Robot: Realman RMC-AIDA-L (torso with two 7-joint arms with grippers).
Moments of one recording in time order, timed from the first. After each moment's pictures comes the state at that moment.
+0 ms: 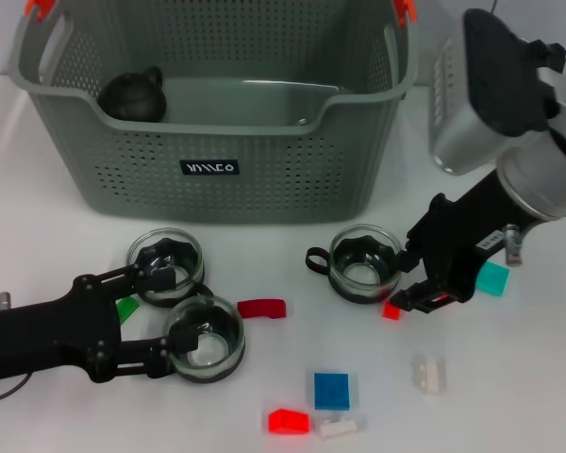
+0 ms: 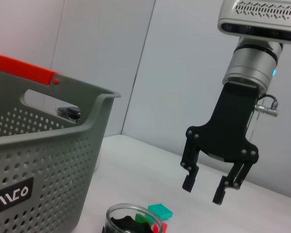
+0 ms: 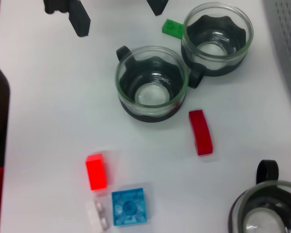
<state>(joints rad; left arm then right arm) -0.37 -2.08 0.43 0.60 2.13 1.83 -1.15 0.79 2.10 -1.34 -1.29 -2.50 -1.74 2.08</state>
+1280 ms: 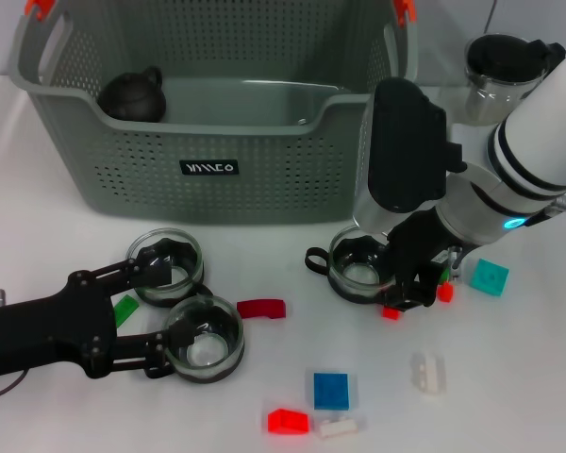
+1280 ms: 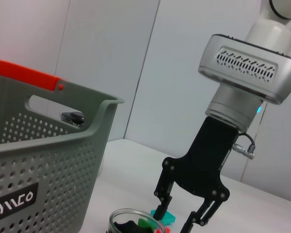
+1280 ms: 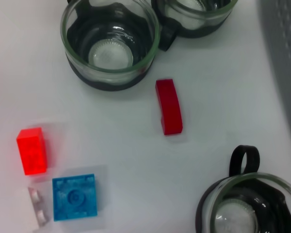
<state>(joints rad) -0.37 -2.07 0.41 0.60 2.13 1.84 -1.15 0.79 2.10 -1.64 -1.21 -2.59 -1.47 2.20</state>
